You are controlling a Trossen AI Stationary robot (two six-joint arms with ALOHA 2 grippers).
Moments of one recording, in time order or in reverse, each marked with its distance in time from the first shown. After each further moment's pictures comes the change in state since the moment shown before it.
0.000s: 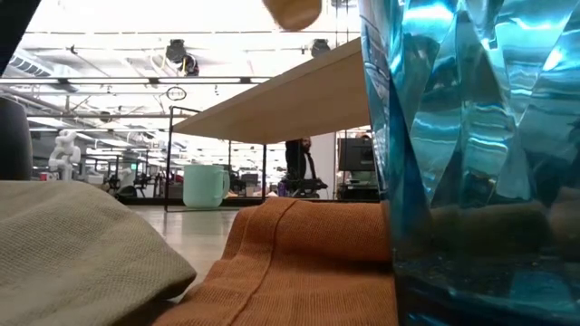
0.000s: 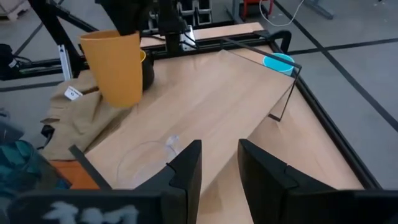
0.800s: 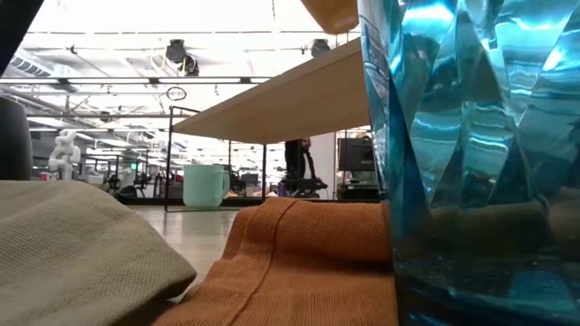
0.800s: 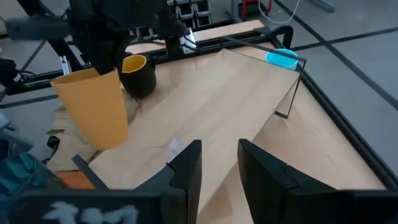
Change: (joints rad) left arm -0.076 0.087 0.005 0.124 -0.064 -0.123; right arm 0.002 -0.011 -0.064 0.067 -0.007 0.069
